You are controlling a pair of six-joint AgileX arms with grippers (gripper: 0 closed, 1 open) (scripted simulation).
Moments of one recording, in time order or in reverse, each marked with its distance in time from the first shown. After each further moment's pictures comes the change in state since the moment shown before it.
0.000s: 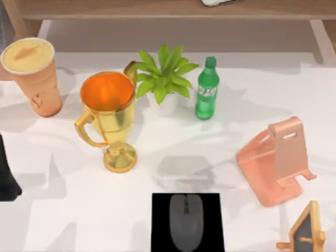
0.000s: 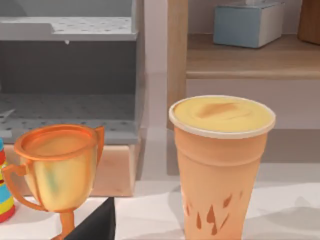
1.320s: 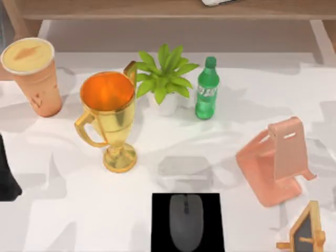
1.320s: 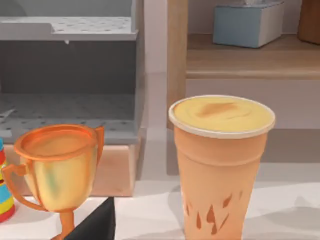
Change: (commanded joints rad) left arm 0.000 0.000 0.000 0.000 0.000 0.000; right arm 0.560 -0.621 -0.289 0.163 0.127 0.097
